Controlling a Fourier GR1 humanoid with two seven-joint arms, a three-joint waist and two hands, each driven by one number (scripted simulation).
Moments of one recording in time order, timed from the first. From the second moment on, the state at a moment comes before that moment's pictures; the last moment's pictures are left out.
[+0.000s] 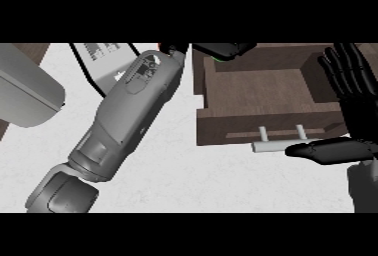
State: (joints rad) left arm -1.27 0.00 -0.07 -0.57 0.21 0.30 -0.28; right arm -0.29 -0.21 -0.14 -1.81 -0.10 0.19 0.08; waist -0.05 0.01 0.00
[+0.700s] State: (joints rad) left arm -1.33 0.00 -0.30 -0.31 0.30 0.28 -0.20; right arm -0.37 -0.21 -0.11 -1.78 -0.12 0.22 0.07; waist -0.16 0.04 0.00
